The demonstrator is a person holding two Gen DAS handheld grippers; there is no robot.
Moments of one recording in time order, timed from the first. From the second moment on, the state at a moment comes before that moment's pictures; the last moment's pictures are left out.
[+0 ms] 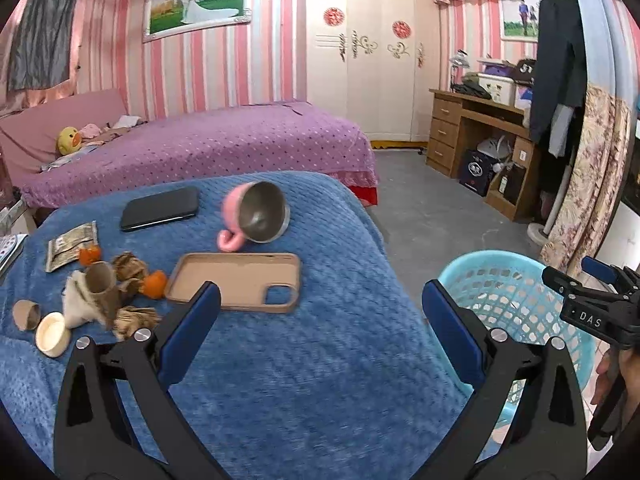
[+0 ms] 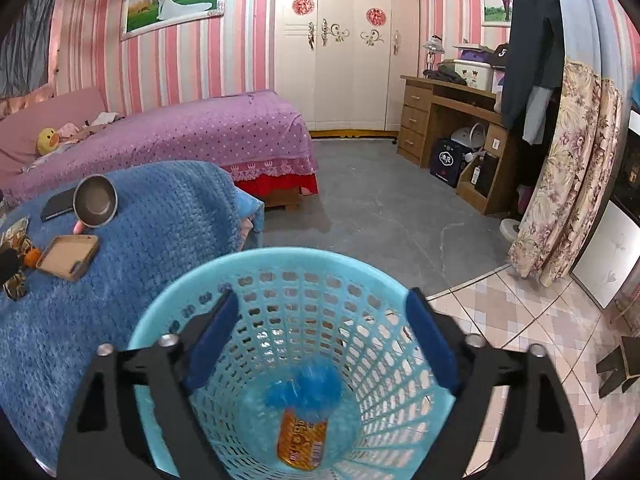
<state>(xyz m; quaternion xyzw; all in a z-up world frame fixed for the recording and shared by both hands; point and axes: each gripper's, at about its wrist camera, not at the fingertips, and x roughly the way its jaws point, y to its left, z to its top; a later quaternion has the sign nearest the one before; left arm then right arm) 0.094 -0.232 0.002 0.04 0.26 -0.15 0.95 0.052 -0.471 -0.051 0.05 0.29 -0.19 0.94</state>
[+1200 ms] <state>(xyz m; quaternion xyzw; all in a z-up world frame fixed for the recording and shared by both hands) 0.080 -0.016 -0.041 0.01 0.28 -0.04 0.96 0.060 -0.266 -0.057 0.04 0.23 -0.10 0.97</state>
